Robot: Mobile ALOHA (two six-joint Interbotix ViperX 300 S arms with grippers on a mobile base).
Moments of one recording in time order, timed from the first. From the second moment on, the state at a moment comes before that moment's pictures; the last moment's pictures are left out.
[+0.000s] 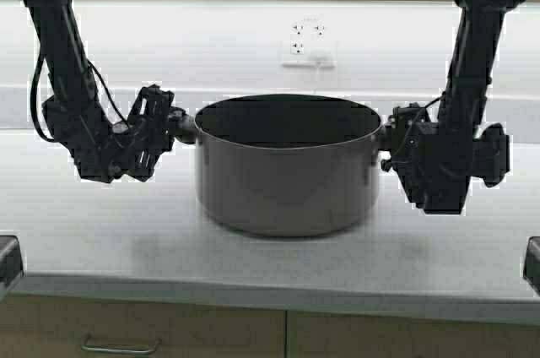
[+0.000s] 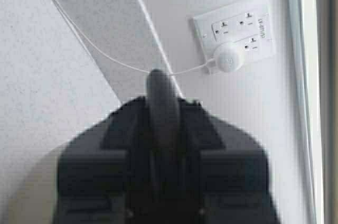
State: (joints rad) left arm -0.24 0.93 0.31 0.13 -1.32 -1.24; right arm 0.29 1.02 0.38 0.19 -1.54 1.31
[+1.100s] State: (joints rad) left arm -0.23 0.35 1.01 0.11 -1.54 -1.18; right arm 0.39 0.59 0.93 0.06 -1.67 1.37
